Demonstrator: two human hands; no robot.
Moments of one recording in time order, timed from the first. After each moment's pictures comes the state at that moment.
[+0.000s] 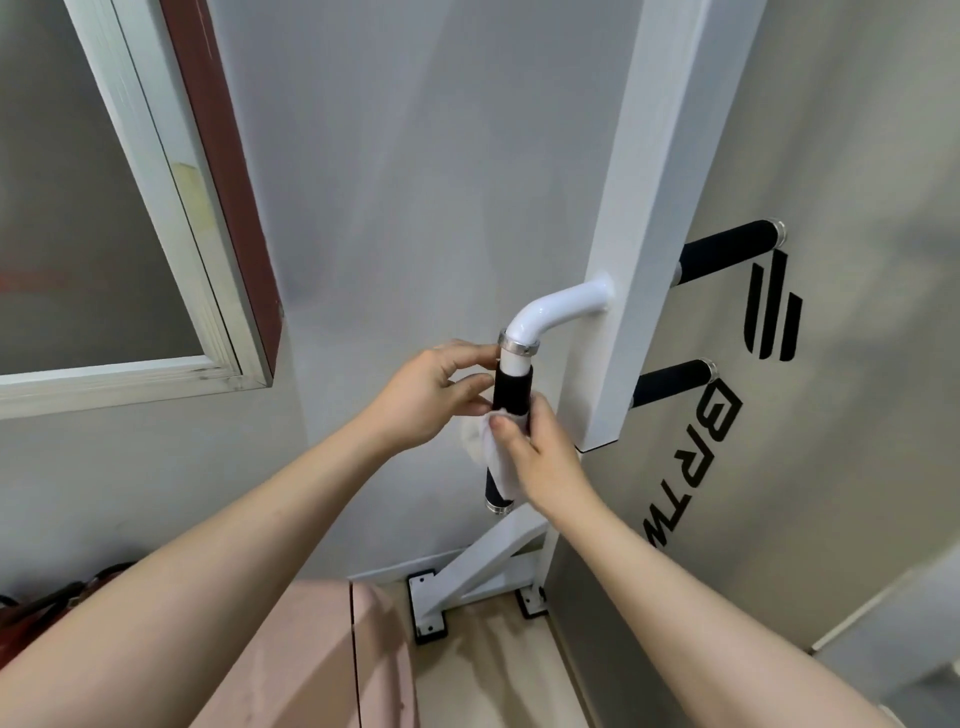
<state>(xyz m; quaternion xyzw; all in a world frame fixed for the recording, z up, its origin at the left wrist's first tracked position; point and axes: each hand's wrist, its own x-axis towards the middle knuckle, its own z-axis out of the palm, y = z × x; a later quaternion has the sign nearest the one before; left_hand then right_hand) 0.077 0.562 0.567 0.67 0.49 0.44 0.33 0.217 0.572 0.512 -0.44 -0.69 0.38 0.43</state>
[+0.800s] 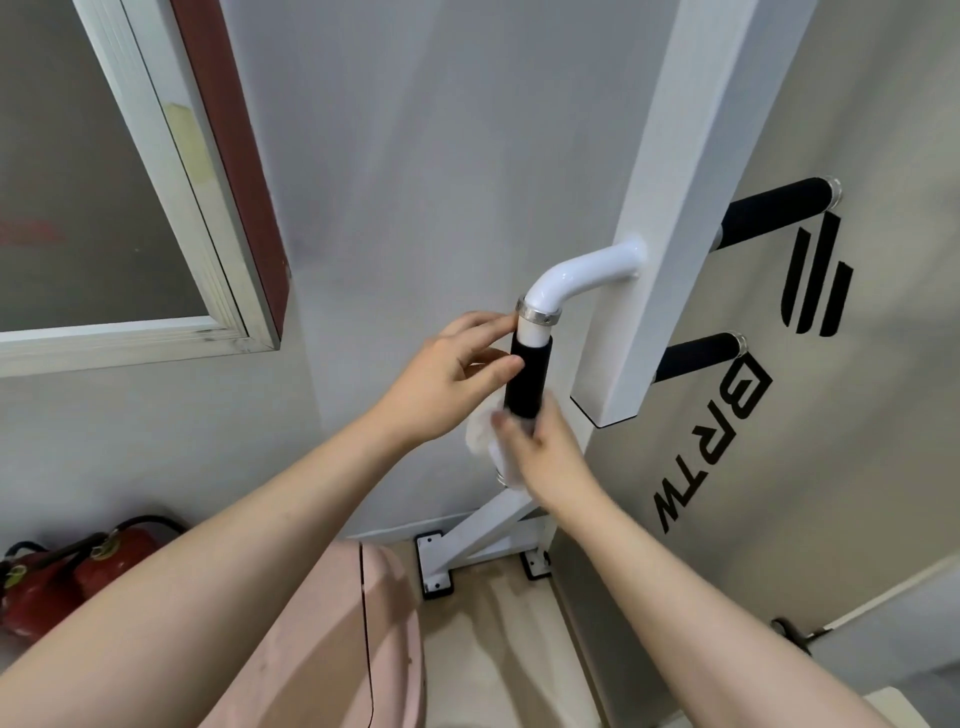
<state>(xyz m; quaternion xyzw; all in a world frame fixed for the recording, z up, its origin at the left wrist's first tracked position) 0.075 0.560 0.547 0.73 0.46 0.44 0.25 0.210 0.577 0.481 -0.46 -0.66 0.44 0.40</state>
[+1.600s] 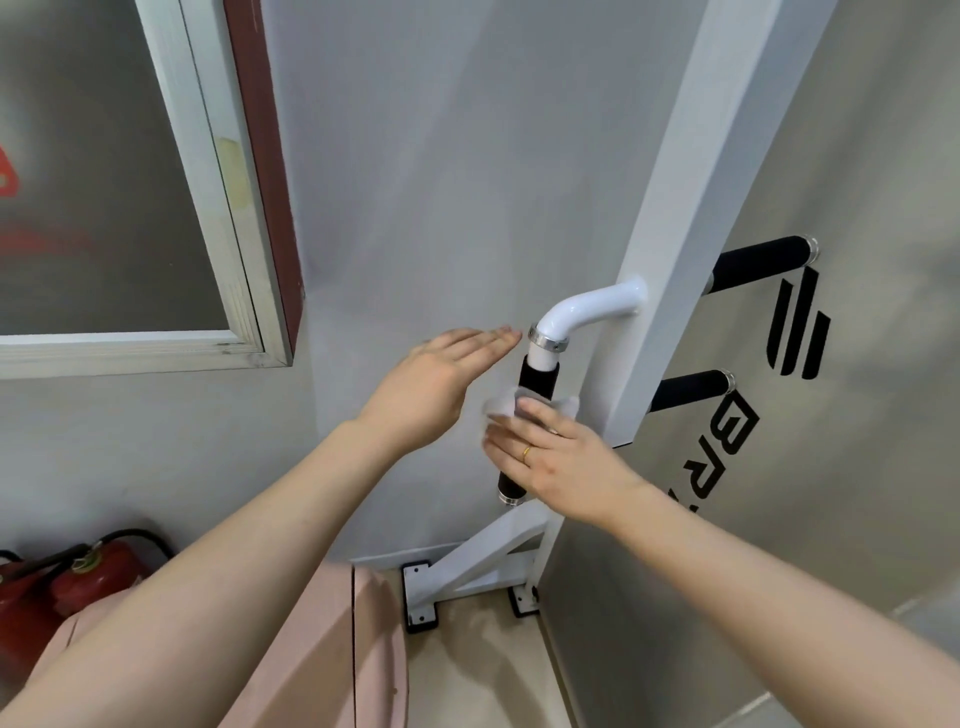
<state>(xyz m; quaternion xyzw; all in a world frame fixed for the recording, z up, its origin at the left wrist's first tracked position) 0.045 0.573 0.540 0.81 0.50 0.29 -0.11 0.245 0.601 0.496 -0.13 -0.88 -0.45 0.12</state>
